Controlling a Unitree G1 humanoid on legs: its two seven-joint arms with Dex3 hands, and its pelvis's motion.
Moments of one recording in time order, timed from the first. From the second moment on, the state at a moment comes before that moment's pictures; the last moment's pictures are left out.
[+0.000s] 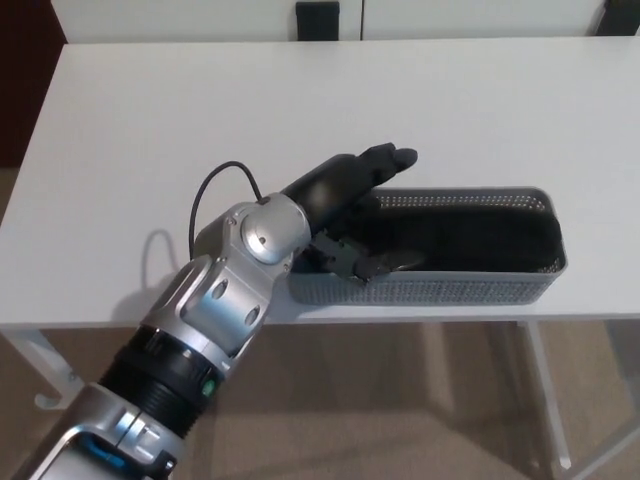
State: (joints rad) left_arm -0.65 0.16 -0.44 0.36 0.29 0.35 -0.34; right_arm 0.25 -0.52 0.19 0.43 -0.30 -0.13 0.24
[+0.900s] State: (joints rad) left_arm -0.63 0.34 -0.32 -0.41 0.27 0.33 -0.43; right_arm 0.27 -0.53 0.19 0.46 -0.31 -0.14 0.23
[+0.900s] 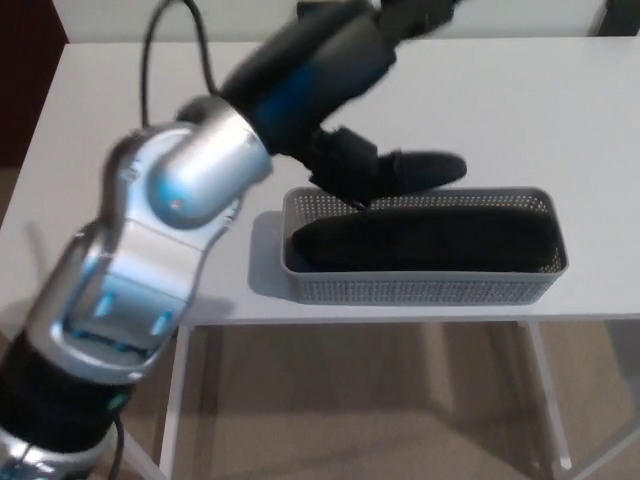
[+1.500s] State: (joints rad) left_arm 0.18 0.54 -0.38 -0.56 0.18 0.26 -0.50; right_arm 0.30 -0.51 0.17 0.49 -0.30 -0.16 0.21
